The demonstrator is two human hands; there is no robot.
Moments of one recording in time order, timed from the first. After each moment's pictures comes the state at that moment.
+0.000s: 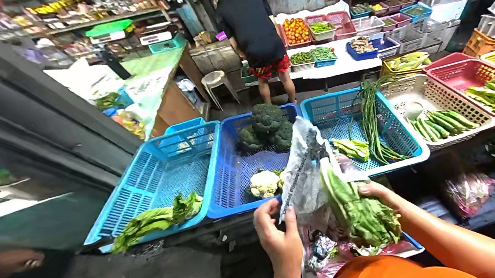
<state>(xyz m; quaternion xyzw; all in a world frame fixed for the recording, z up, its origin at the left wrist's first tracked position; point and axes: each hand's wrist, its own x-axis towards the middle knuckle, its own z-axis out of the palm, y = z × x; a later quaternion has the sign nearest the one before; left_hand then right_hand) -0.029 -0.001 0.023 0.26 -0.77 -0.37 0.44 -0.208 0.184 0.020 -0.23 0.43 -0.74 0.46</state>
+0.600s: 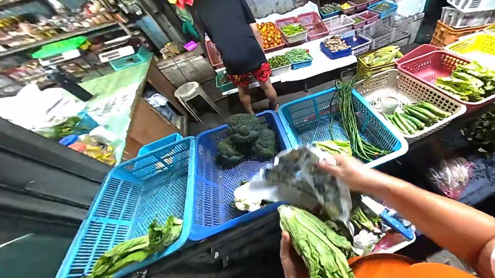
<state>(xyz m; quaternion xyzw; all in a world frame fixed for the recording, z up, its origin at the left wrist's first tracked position) -0.037 0.037 -0.019 0.16 -0.33 -0.89 0.26 -0.240 0.146 0.105 -0.33 0.74 -0.50 0.29</state>
